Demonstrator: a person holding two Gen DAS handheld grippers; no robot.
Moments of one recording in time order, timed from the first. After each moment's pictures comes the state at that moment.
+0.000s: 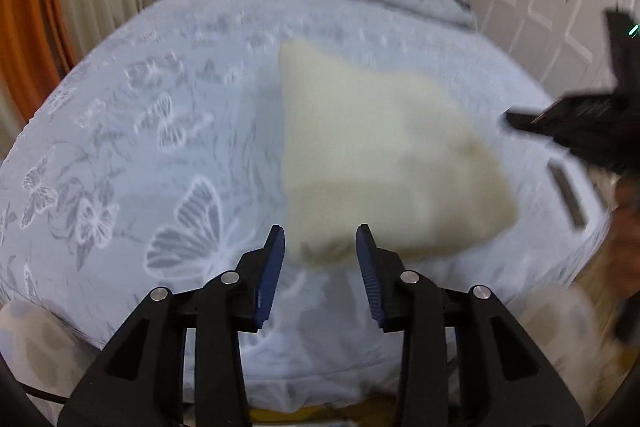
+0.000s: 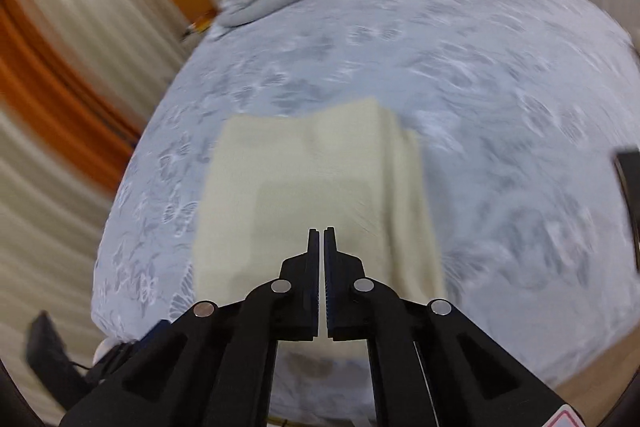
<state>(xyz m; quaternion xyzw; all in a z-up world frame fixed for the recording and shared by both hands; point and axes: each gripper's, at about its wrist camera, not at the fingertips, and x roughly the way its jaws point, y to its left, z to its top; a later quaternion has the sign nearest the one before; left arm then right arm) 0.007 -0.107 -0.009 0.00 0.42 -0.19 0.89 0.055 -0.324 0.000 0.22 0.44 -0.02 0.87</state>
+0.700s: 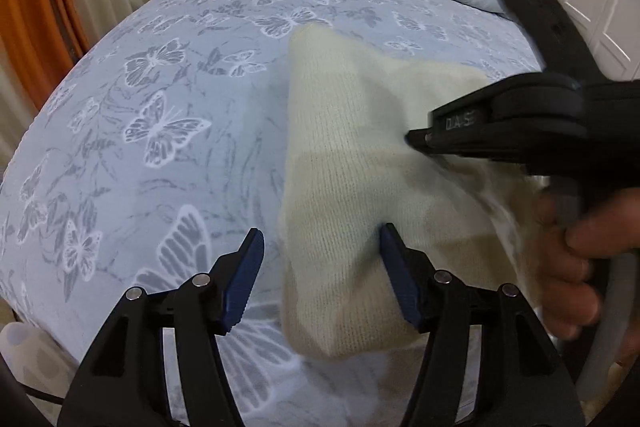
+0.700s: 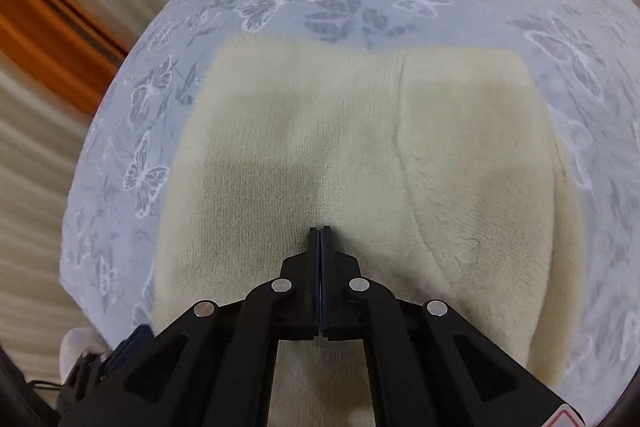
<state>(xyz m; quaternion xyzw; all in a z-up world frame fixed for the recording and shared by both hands) 0.078 -0.141 -0.047 0.03 0.47 -0.13 0.88 0.187 -0.262 -0.081 0.15 0.55 0.02 0.82</state>
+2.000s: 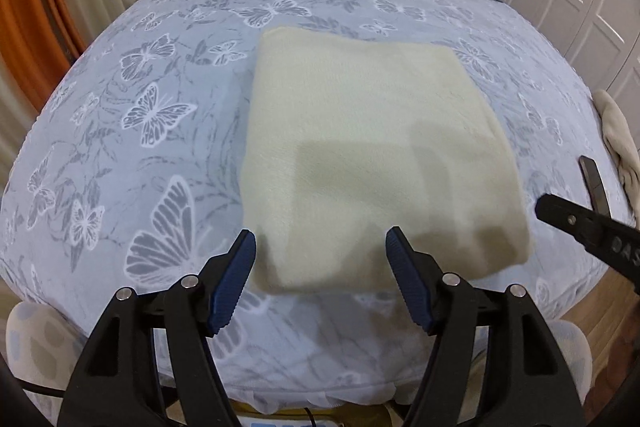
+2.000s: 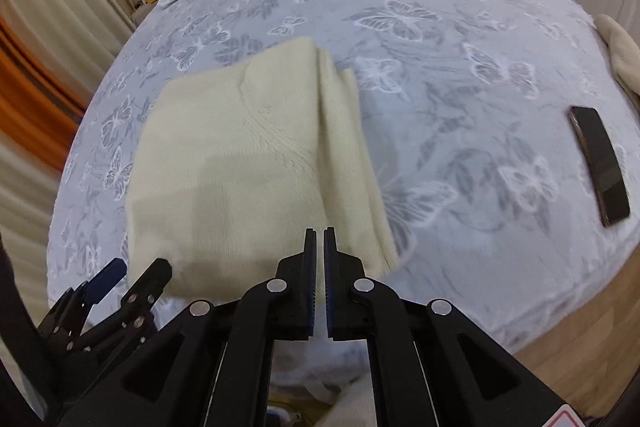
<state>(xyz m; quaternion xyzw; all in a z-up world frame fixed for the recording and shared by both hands) 0.039 -0.165 -0.031 0.05 0.49 -0.14 0.86 0.011 -0.320 -0.027 0.19 0.51 -0.12 0.83</state>
